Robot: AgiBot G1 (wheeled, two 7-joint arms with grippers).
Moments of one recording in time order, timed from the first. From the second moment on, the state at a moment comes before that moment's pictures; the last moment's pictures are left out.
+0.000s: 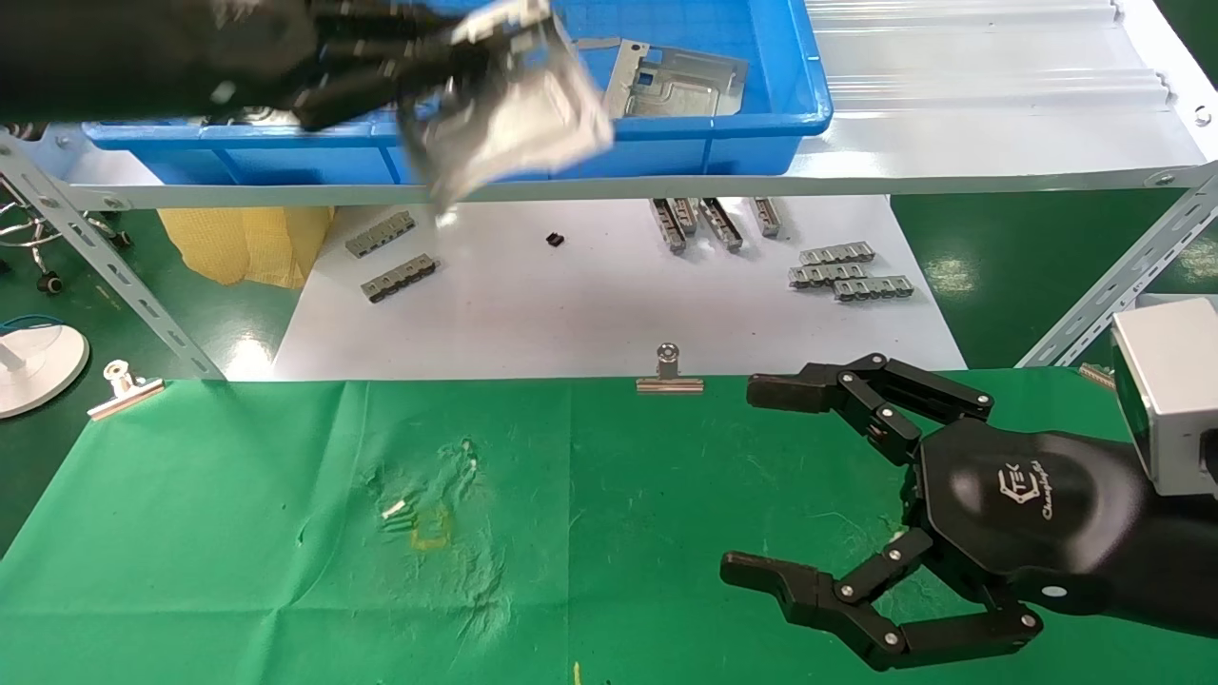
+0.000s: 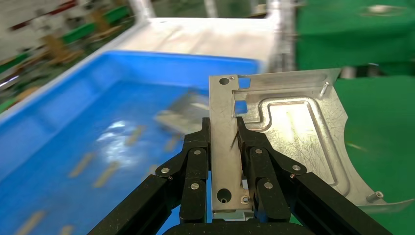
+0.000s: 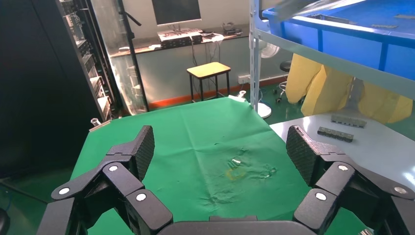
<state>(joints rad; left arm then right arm) -2.05 1.03 0.49 -0.20 1.26 1.52 0.18 1.08 -0.56 -0.39 1.23 -0.63 -1.43 0.12</state>
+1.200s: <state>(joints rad) -1.74 0.92 0.88 -0.35 1.25 1.52 0.63 1.08 -0.56 -0.39 1.23 -0.63 -1.43 0.12</state>
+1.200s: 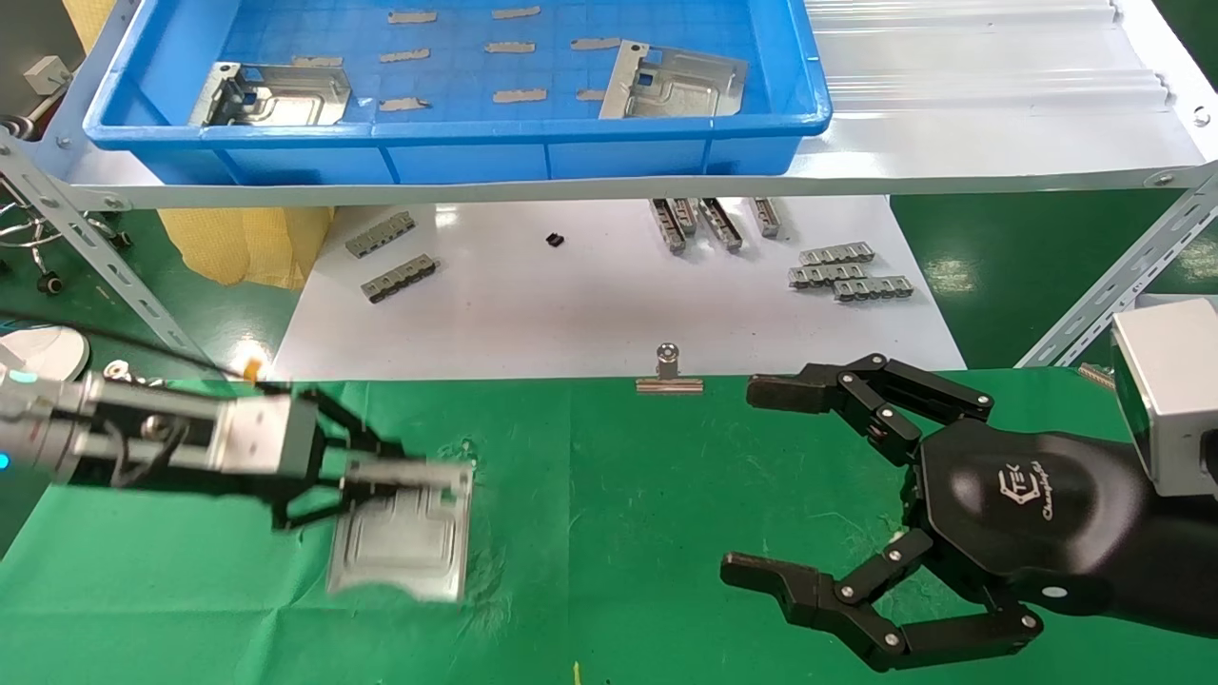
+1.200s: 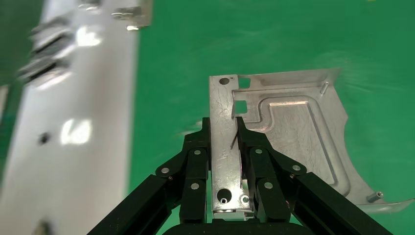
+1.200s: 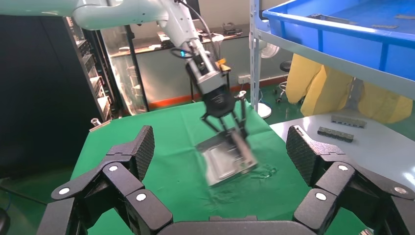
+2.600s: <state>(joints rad) -1.69 0.95 0.77 -0.04 1.09 1.60 0.59 1.08 -0.56 -0.39 1.22 -0.63 -1.43 0.12</state>
